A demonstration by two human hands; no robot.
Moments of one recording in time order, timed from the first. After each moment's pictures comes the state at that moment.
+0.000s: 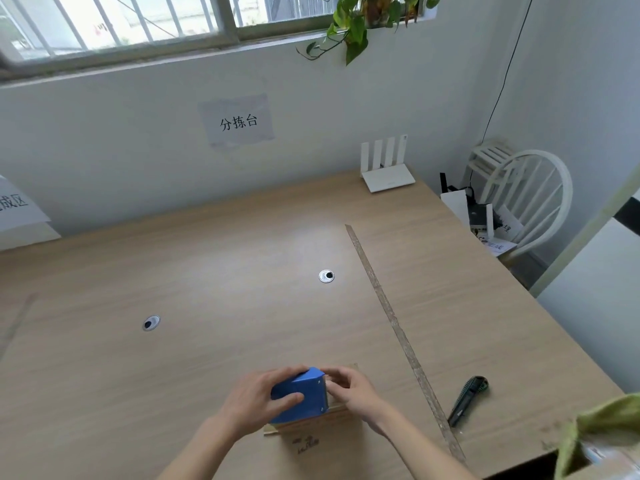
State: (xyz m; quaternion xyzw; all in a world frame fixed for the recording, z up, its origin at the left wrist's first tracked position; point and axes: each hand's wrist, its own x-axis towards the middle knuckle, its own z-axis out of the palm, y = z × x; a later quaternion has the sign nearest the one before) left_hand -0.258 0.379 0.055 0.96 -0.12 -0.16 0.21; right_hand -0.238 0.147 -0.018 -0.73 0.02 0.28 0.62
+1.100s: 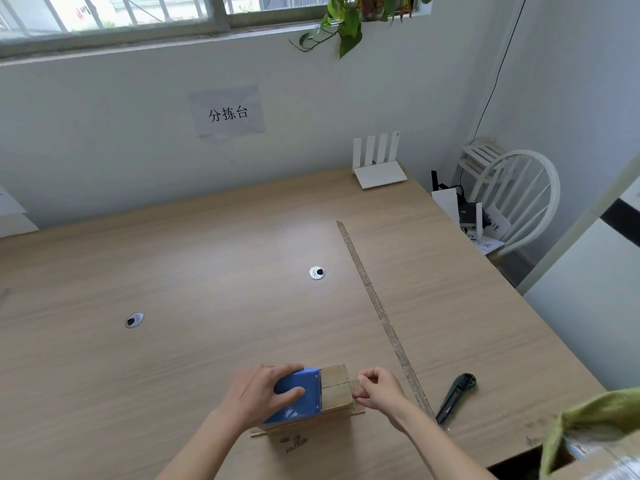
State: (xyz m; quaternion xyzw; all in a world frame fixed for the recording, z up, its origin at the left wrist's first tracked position) left_hand -0.243 0.358 0.044 0.98 -0.13 -0.12 0.10; right_hand -0.229 0.090 -0.051 -0.70 0.24 0.24 0.63
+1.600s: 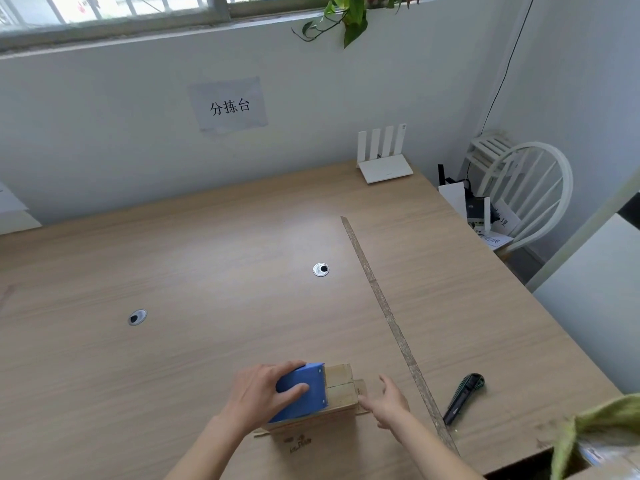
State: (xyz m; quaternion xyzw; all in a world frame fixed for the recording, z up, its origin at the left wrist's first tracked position) left_hand -0.242 0.360 0.033 0.98 -0.10 -0.09 0.13; right_hand -0.240 0.093 -0.083 -0.81 0.26 0.27 0.46
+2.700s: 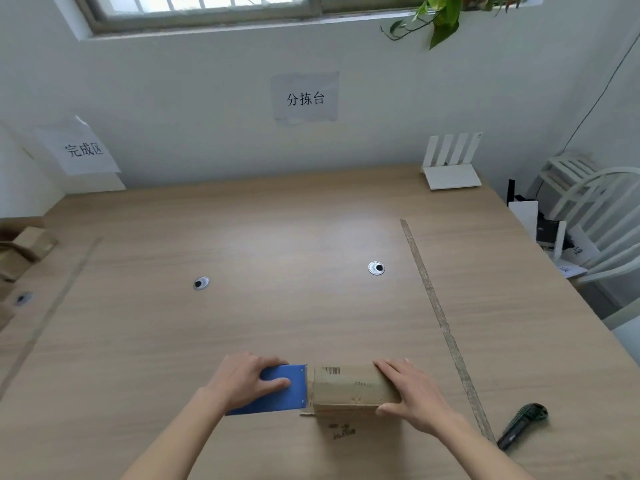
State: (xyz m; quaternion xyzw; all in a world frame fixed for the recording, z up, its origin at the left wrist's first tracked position) left_hand -0.280 0.493 0.045 0.98 -0.01 -0.19 0.11; right_hand -0.223 0.138 -0.022 -0.94 -0.26 0.18 0.15
